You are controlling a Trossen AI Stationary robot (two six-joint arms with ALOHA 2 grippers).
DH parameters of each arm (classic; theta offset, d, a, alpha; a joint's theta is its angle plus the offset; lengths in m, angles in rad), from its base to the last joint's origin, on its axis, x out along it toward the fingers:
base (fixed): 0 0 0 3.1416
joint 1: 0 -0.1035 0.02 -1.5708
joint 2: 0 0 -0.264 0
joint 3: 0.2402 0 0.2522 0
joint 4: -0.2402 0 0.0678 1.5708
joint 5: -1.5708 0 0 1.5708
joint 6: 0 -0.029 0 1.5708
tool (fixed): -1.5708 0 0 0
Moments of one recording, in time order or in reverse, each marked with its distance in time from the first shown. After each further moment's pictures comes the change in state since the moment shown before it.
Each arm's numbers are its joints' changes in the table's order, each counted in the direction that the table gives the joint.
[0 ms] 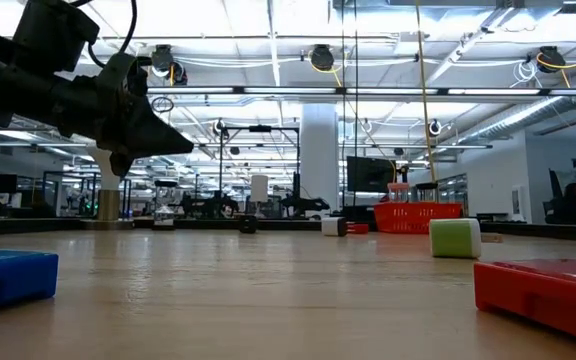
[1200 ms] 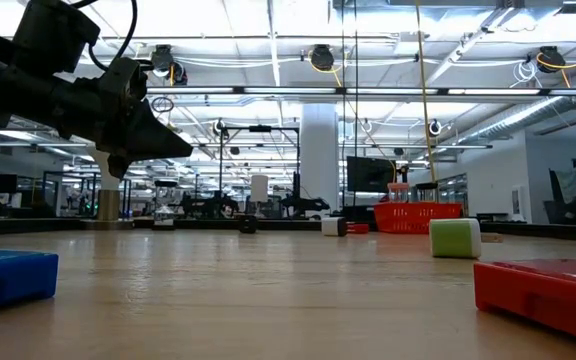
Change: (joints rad) left arm 0.000 0.000 0.000 -0.019 -0.036 0.009; right arm -0.298 -0.001 -0.265 0.374 -0.104 -0.376
